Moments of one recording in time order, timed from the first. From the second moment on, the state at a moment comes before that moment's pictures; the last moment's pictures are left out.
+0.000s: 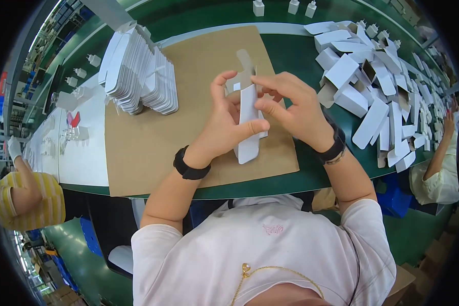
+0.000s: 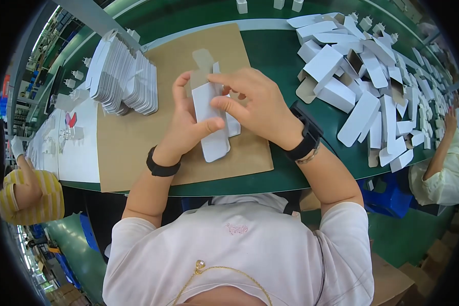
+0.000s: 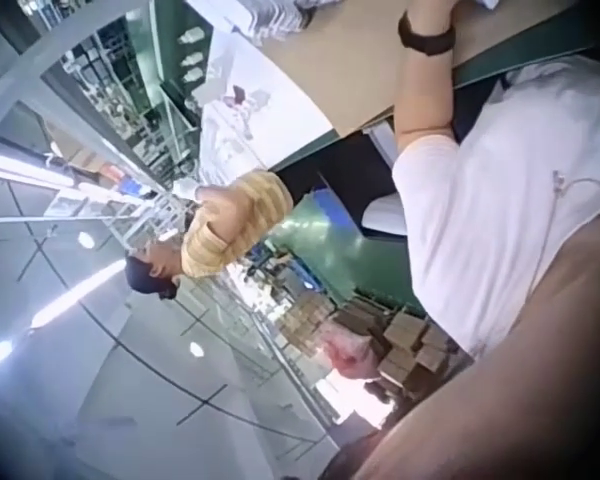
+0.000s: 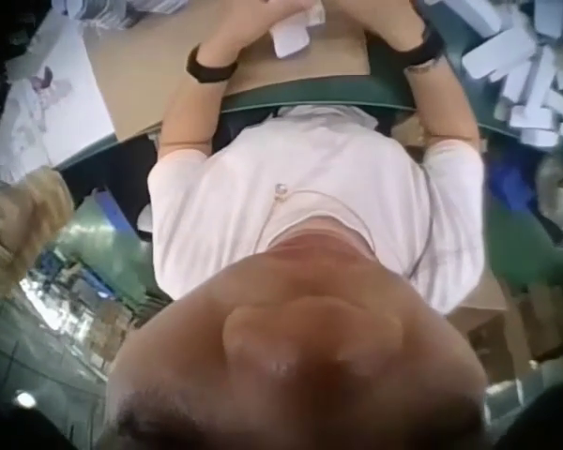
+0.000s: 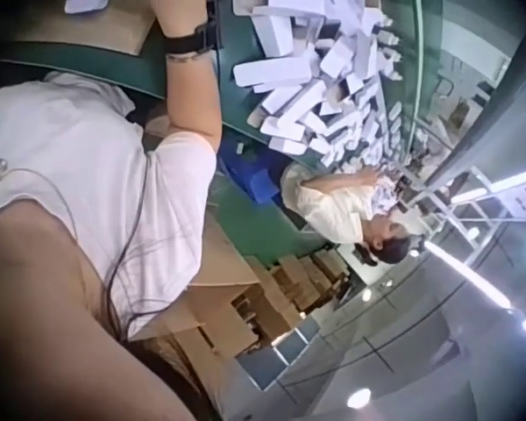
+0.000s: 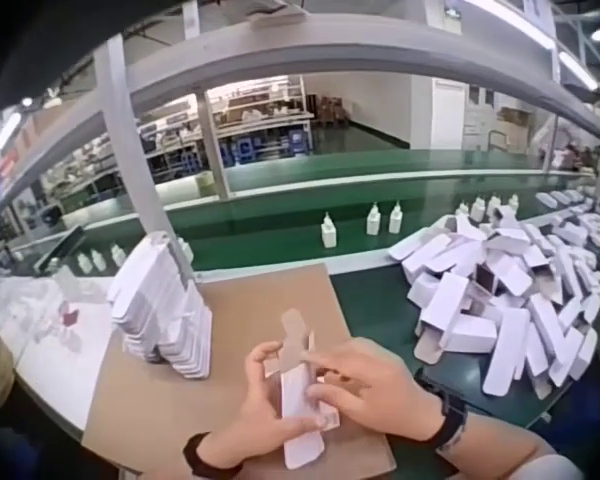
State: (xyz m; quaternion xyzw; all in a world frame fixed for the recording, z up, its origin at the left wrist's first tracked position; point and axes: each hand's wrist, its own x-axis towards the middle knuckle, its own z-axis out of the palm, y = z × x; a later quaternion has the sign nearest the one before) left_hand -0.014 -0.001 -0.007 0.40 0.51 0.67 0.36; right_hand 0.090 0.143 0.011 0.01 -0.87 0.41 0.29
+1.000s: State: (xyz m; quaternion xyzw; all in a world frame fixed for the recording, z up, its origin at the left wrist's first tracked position) left_hand -0.014 0.000 -0.017 0.38 0.49 0.70 0.35; right_hand 0.086 0.141 -0.014 -0.01 -0.65 0.75 0.13
